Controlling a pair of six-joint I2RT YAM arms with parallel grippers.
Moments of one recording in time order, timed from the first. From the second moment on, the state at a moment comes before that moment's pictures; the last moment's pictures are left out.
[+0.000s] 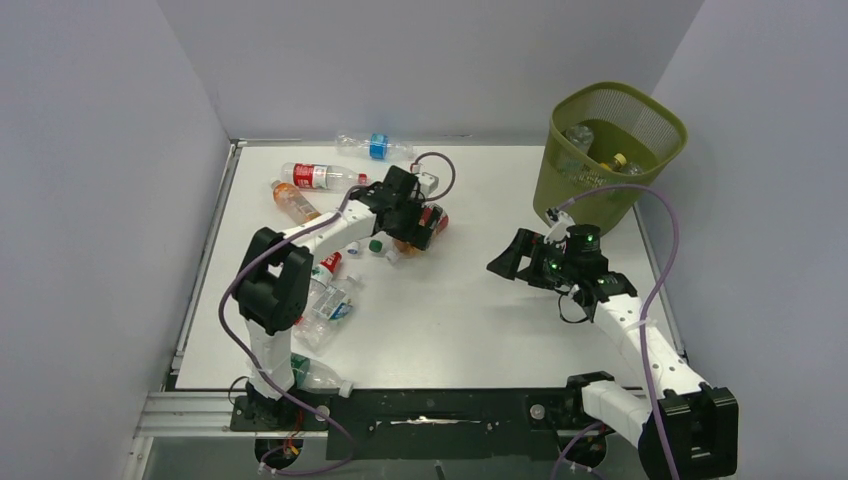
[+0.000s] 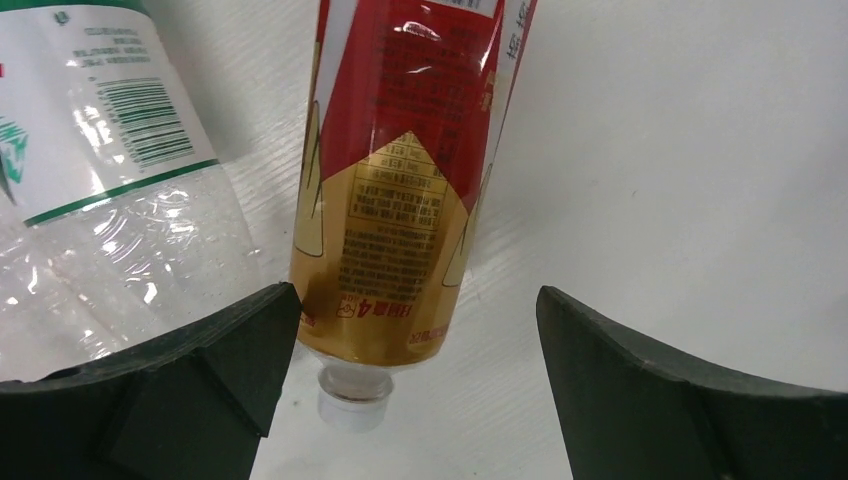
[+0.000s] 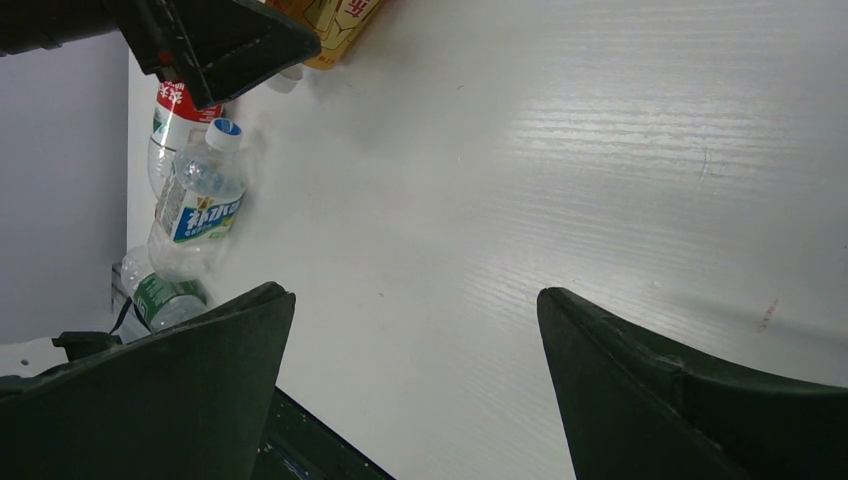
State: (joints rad) left arm -0.58 1.93 1.47 -0.47 0.06 -0.11; right arm 0.16 1.01 0.64 -0.30 -0.48 0.50
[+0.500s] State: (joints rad) left arm -0.69 2.03 1.52 -0.48 -0.05 -0.07; right arm 0.17 1.08 0.63 -0.28 -0.48 0.48
